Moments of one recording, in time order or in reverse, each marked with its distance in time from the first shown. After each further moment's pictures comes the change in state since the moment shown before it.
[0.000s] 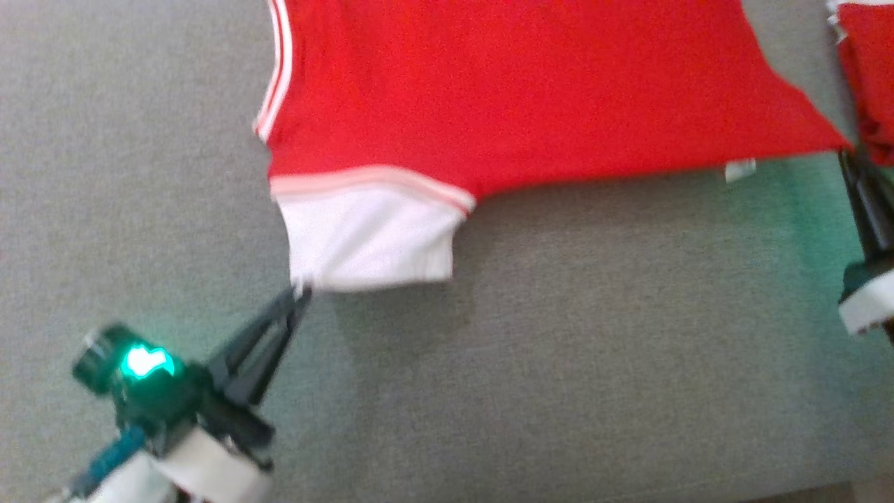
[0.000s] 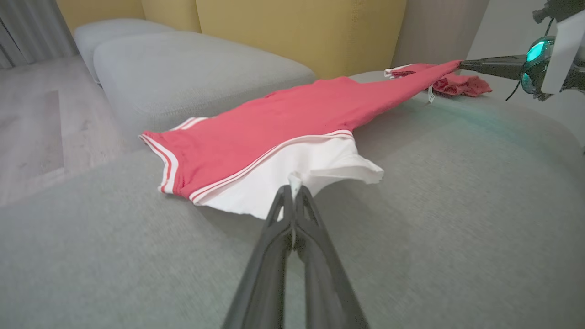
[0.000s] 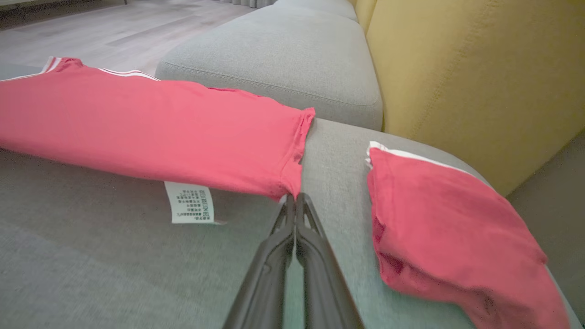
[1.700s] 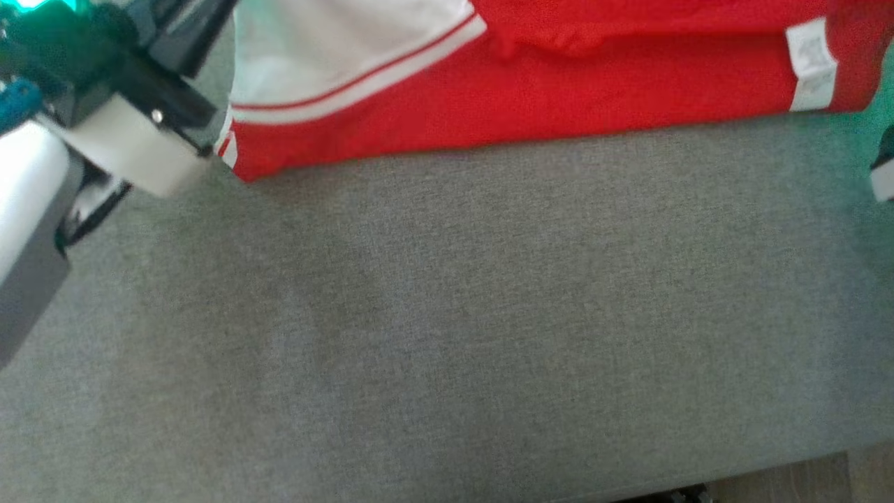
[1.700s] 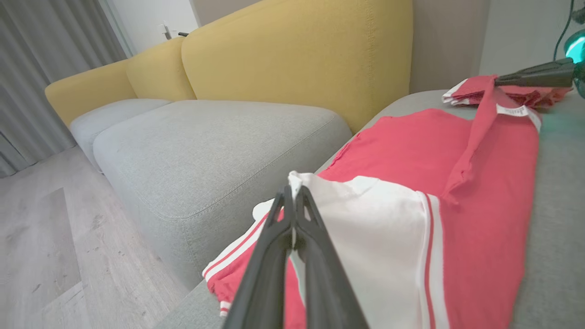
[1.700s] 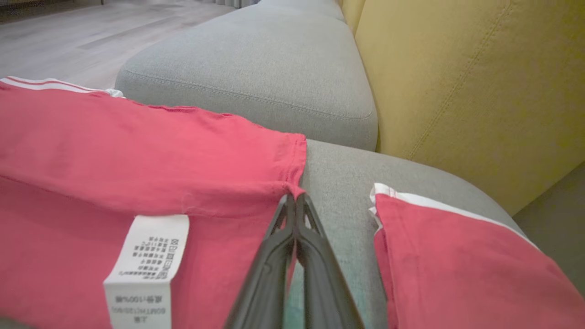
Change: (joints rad) left arm -0.538 -0.161 0.231 0.276 0.166 -0.349 0.176; right arm -0.172 0.076 -0.162 -0.112 -0.073 0.000 0.131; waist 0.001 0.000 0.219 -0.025
